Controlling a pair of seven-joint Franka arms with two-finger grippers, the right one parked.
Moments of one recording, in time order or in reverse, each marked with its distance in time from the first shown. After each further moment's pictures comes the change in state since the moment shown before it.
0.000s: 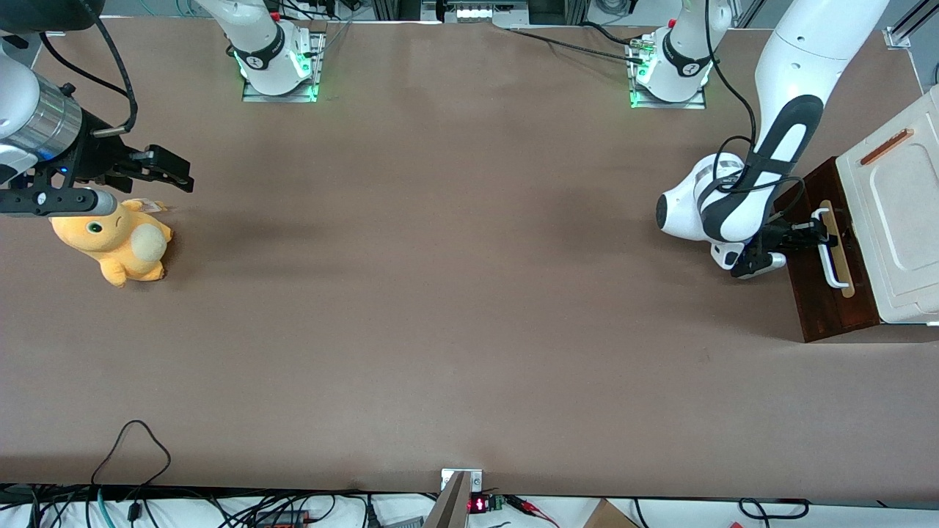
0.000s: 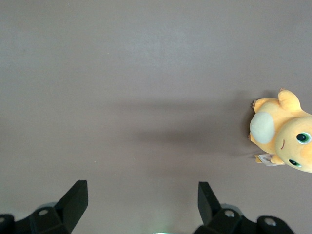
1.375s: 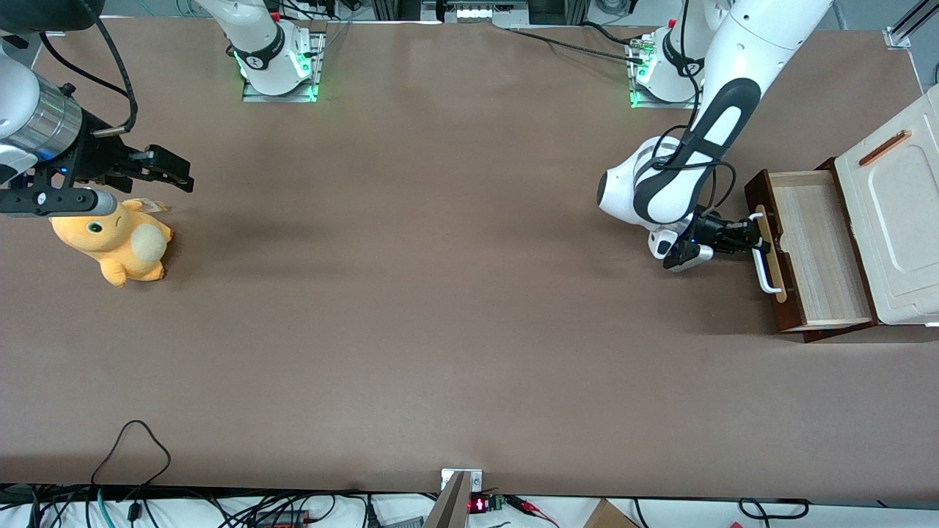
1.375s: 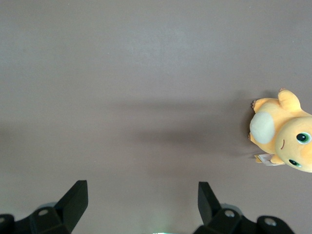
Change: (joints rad) arm -0.128 -0.005 -0.134 0.010 -0.086 -0.024 -0.010
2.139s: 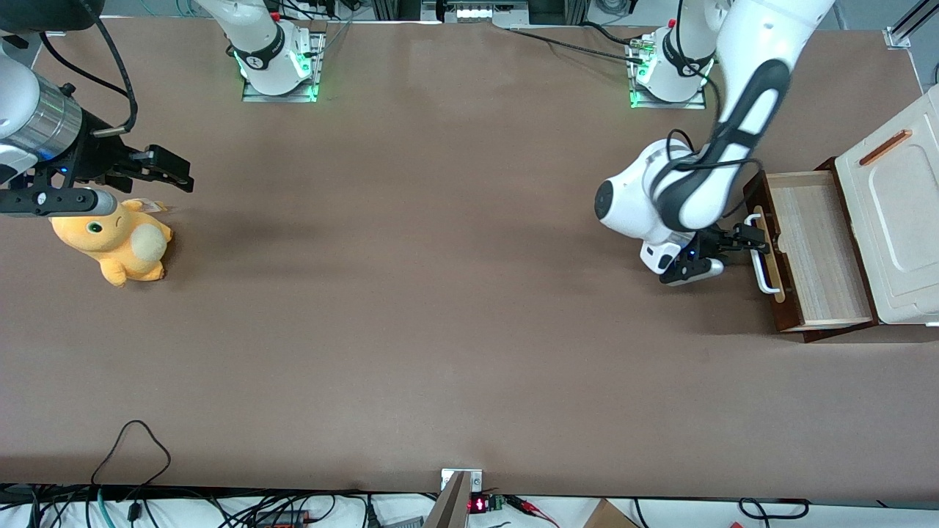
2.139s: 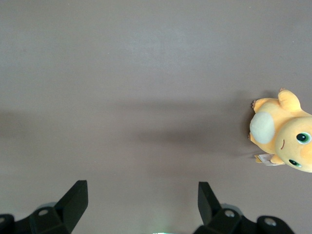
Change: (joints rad) arm -0.001 -0.061 -0.005 0.224 -0.356 0.113 0.202
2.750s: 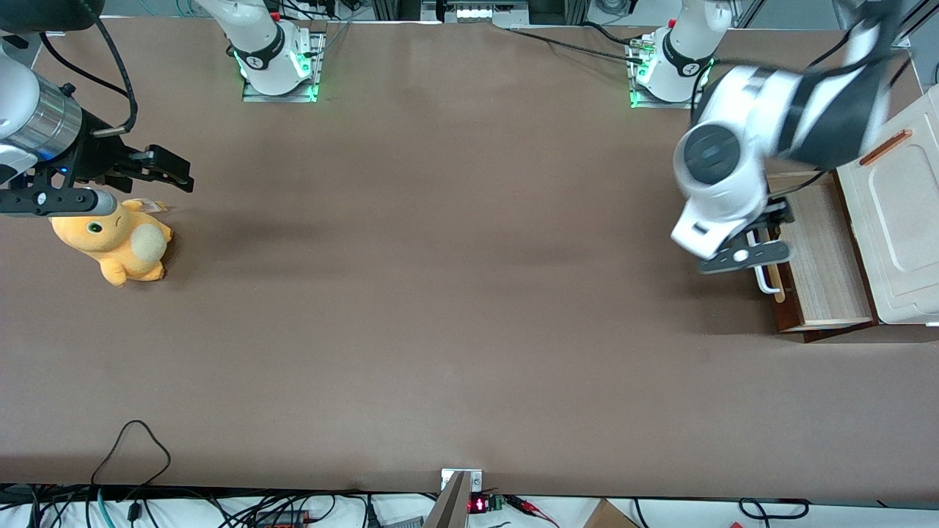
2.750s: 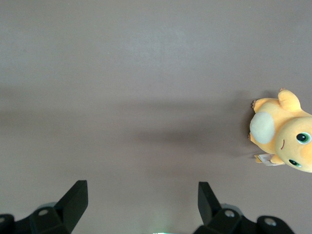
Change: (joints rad) arm 0.034 -0.272 0.058 0.232 -0.672 0.005 0.427
